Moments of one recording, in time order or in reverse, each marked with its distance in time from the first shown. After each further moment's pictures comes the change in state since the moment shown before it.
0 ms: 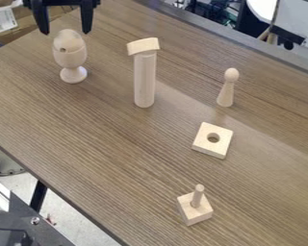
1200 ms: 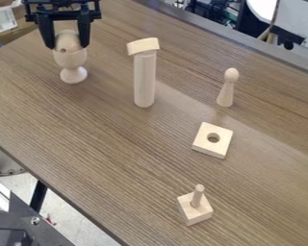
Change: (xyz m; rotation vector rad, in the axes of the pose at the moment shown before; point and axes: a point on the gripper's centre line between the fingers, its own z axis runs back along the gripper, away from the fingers) arm -0.008 0.000 -0.020 -0.013 0.049 -0.023
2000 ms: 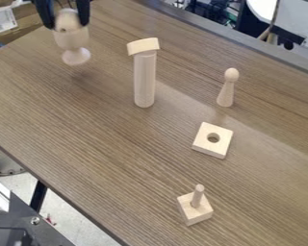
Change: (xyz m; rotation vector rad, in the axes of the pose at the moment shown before) arm 0.006 -0.001 0.029 0.002 -0.013 -0.005
